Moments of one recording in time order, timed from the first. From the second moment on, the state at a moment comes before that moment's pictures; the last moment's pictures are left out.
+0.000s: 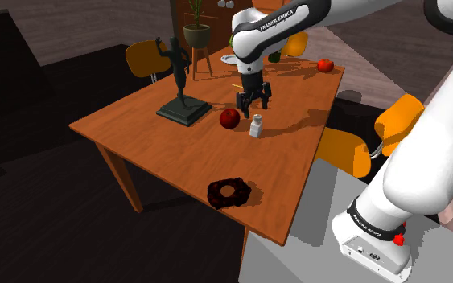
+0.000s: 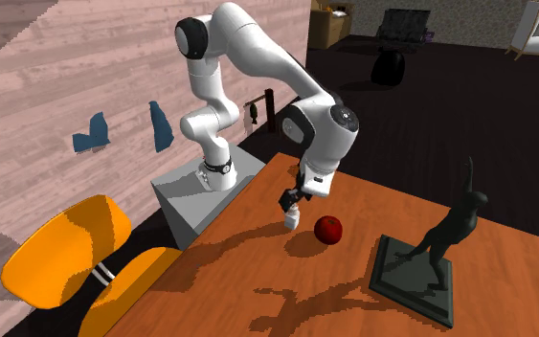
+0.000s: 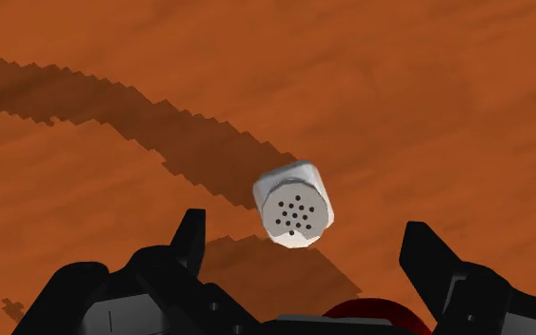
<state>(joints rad) 0.00 0.06 -0.04 -2.08 -0.05 1.86 0.15</state>
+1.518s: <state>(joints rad) 0.00 0.17 -0.04 -2.09 -0.05 1.98 0.16</state>
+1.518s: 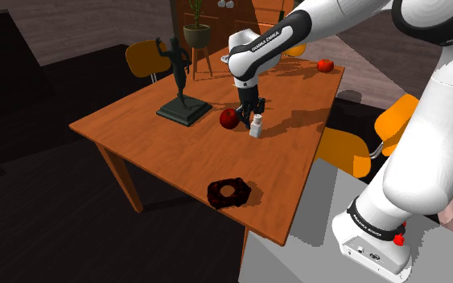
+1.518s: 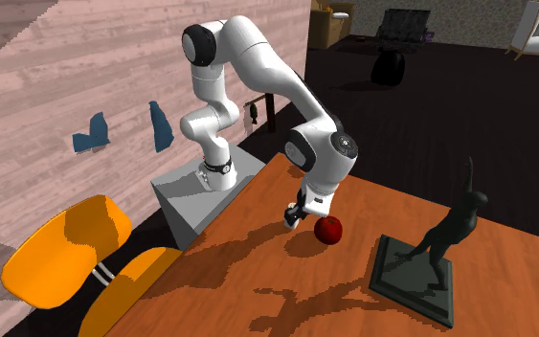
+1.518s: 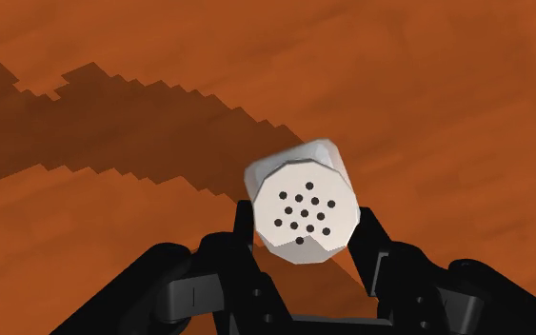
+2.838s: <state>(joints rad) 0.00 0.07 -0.04 -2.00 -0.05 1.79 0.15</state>
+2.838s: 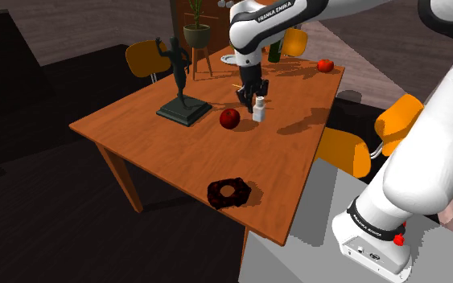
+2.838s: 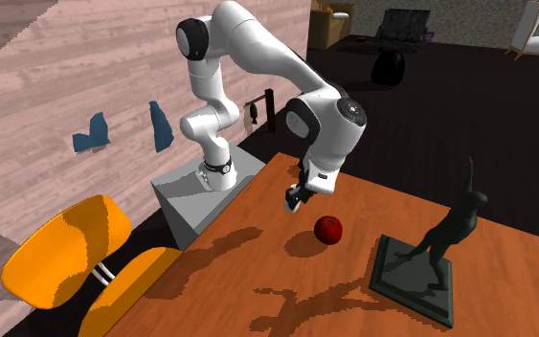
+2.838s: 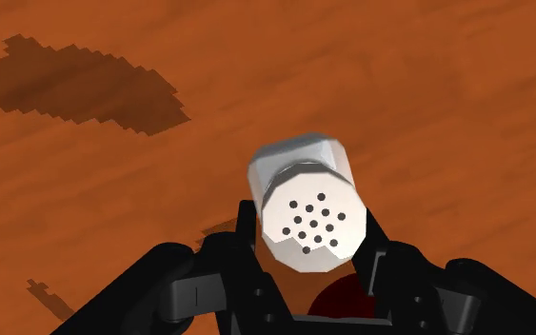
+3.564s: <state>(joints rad) 0.03 0.01 -0.02 -1.97 -0.04 1.70 0.19</state>
